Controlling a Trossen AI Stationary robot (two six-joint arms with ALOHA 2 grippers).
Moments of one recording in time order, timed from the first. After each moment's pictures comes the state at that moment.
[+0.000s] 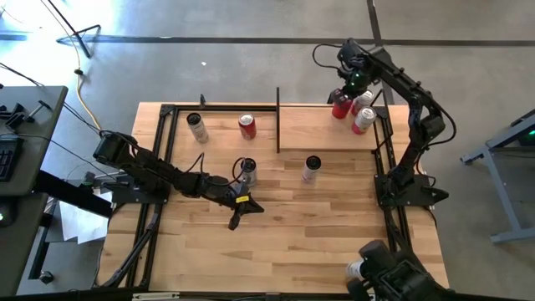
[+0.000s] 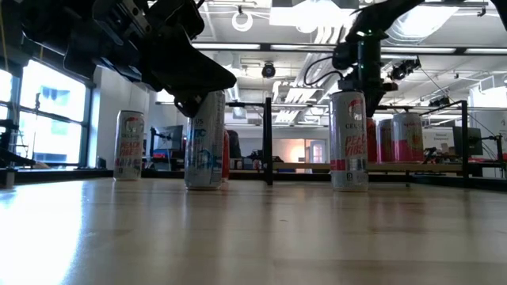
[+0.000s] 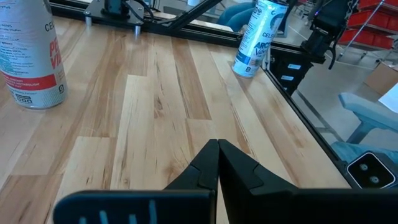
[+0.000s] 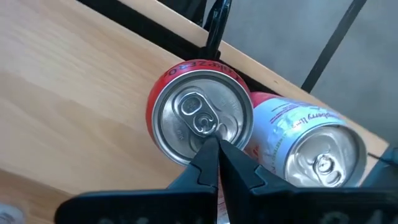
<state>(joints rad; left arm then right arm) -0.23 1.59 0.55 0.74 0.04 -0.25 -1.03 1.76 1.68 -1.32 0.10 0.03</state>
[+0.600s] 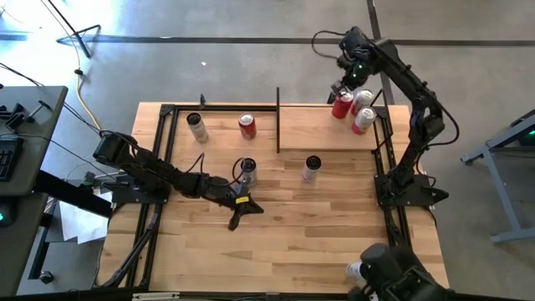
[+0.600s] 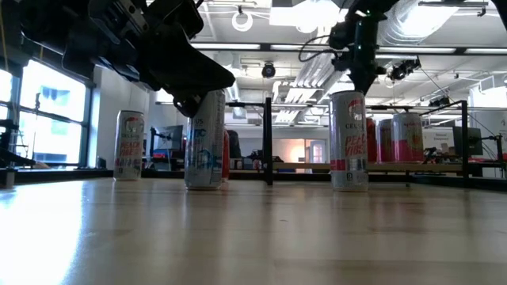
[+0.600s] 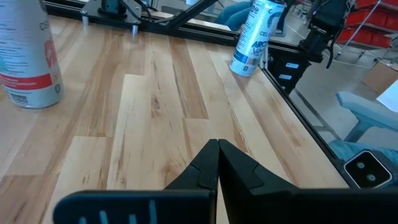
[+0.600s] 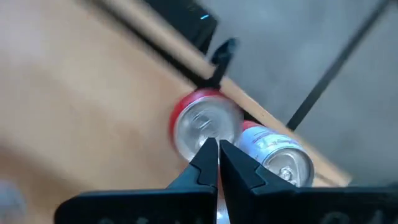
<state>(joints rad) -0.24 1.59 0.55 0.74 0.04 -0.25 -0.98 1.76 1.87 -1.40 0.11 -0.14</state>
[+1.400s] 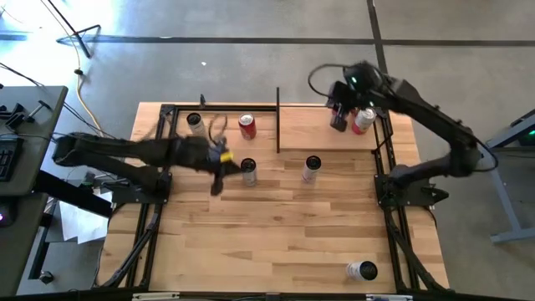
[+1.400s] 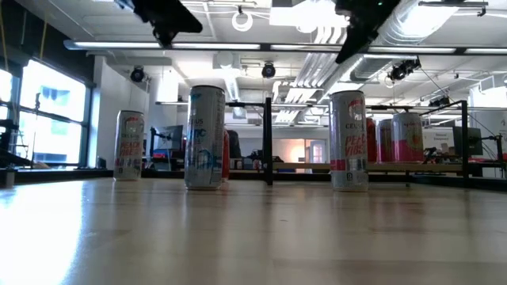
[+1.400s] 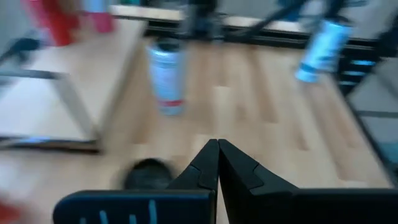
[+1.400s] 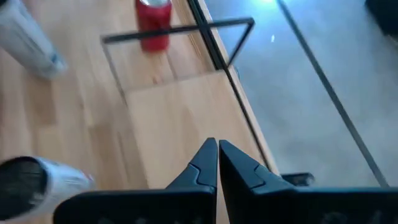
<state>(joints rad) 0.03 1.06 0.87 -0.30 0.01 -0.07 -0.64 1.26 1.38 -0.92 -0.05 -0.36</state>
